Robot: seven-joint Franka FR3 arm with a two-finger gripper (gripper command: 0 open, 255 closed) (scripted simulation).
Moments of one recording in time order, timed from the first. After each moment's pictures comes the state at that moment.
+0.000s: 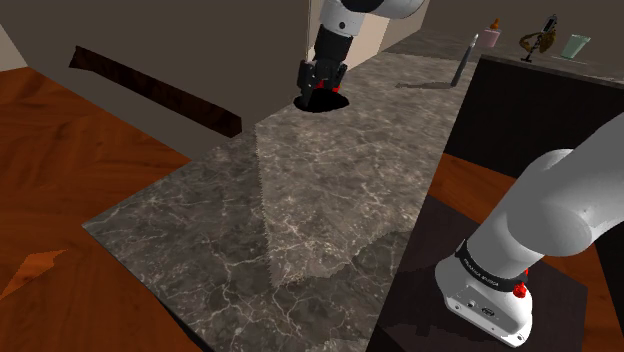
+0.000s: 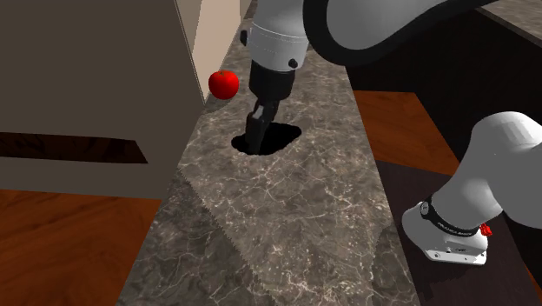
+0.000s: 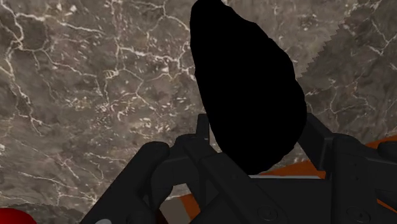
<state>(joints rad) -0.01 -0.26 0.11 -2.23 0.22 2.13 0.01</state>
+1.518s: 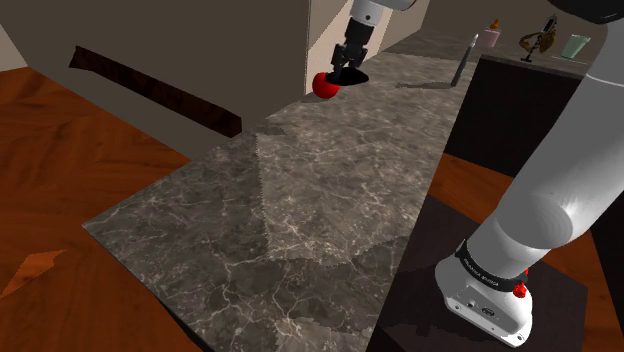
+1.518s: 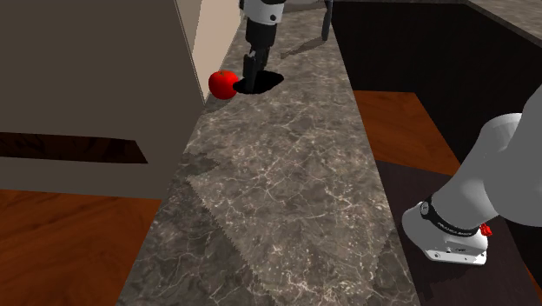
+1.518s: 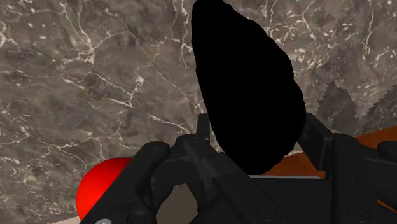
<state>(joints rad) -0.19 0.13 -0.12 -1.81 0.25 2.02 -0.40</state>
